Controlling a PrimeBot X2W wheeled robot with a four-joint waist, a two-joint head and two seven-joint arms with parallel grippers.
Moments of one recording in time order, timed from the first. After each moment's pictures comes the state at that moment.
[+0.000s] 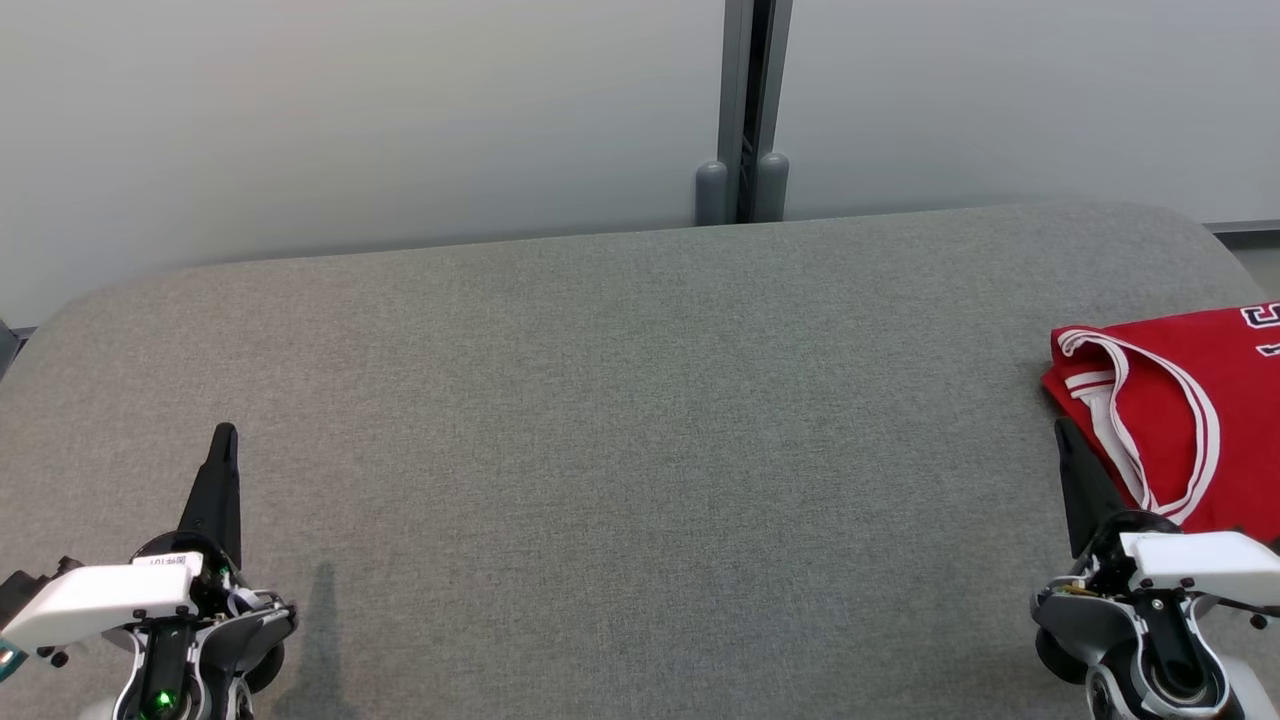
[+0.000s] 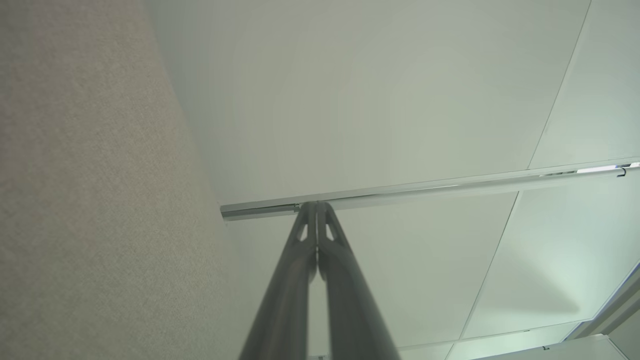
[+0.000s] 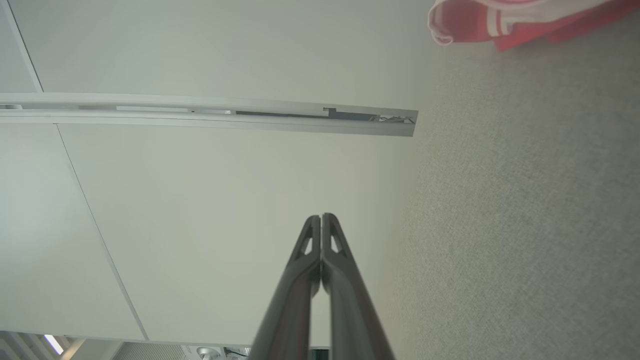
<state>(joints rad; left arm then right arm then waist) -0.19 0.06 0.20 0.34 -1.57 -0.12 0.18 -0.21 -0.05 -0.03 0.35 1.60 0.13 0.04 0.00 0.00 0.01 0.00</state>
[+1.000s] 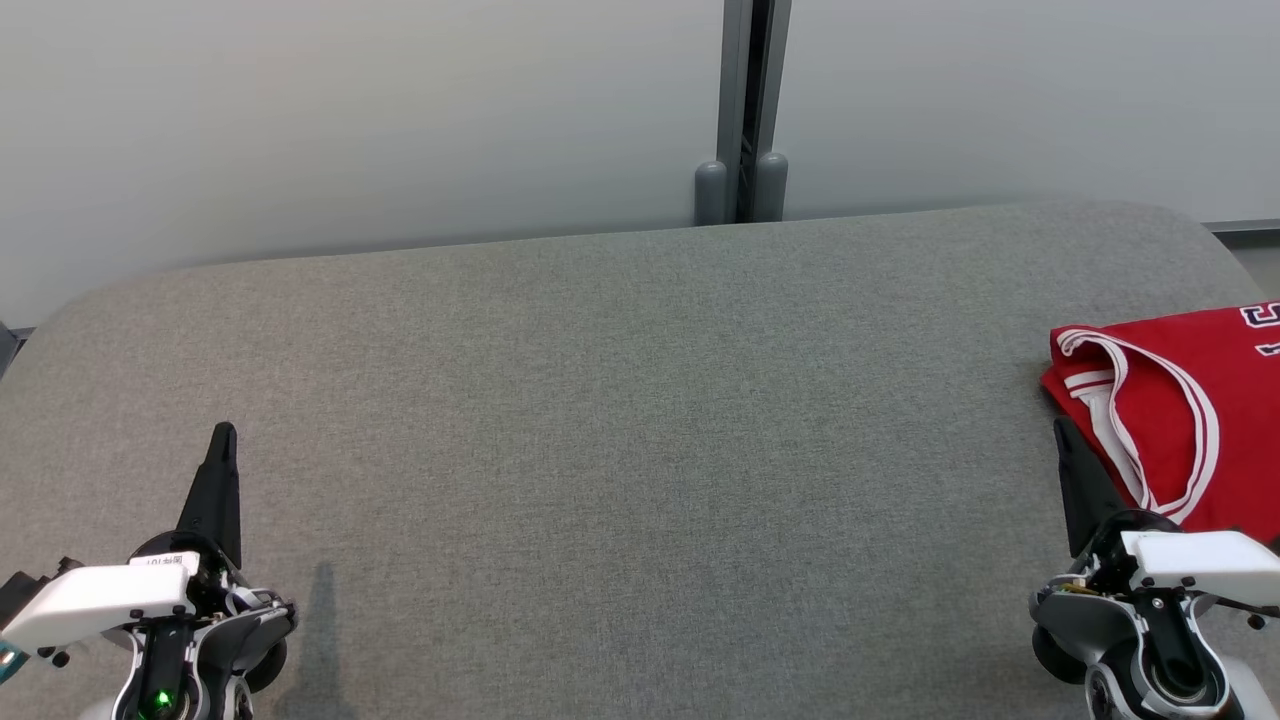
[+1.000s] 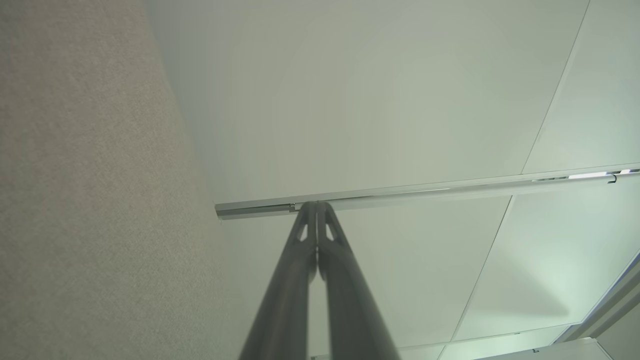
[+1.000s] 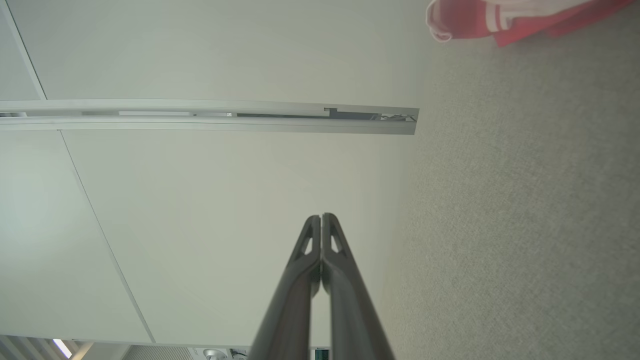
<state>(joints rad) -0.20 0.05 0.21 0.35 -1.59 -0.13 0.18 -0.22 -0.05 -0.03 0.35 1.62 0.13 0.04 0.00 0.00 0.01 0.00</state>
